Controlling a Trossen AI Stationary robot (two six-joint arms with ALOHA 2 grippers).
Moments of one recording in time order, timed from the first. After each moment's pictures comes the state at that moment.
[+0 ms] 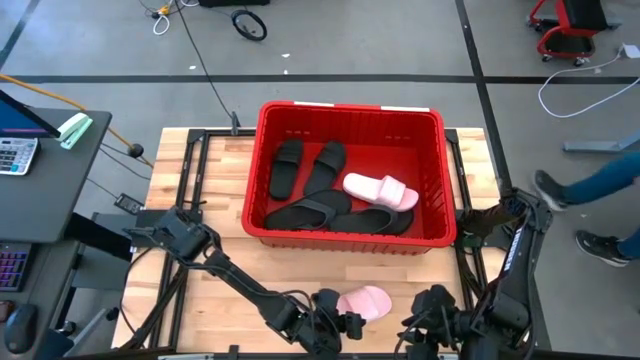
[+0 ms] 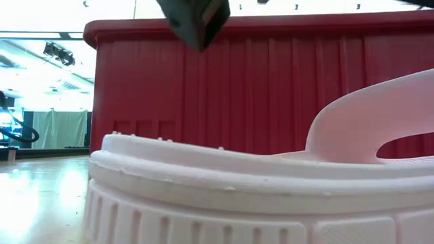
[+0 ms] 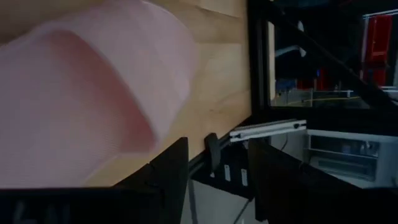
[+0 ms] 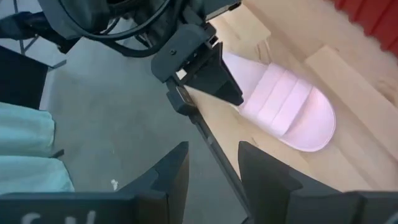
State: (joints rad) left arm -0.63 2.29 1.84 -0.19 -0.62 -1.88; right arm 1.03 1.75 1.81 -1.15 0.55 1.60
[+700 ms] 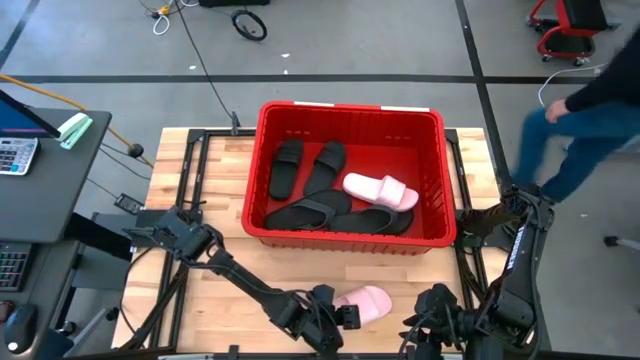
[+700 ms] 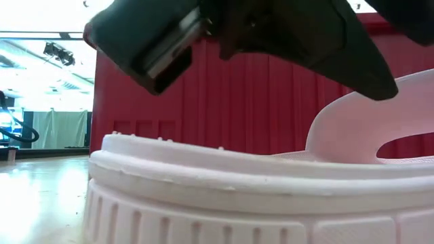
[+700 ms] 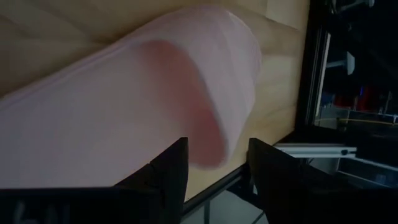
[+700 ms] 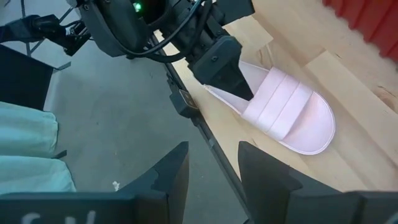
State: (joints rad) left arm -0.62 2.31 1.84 -0.35 -0.54 -2.06; right arm 1.04 1.73 1.81 -1.16 0.58 1.60
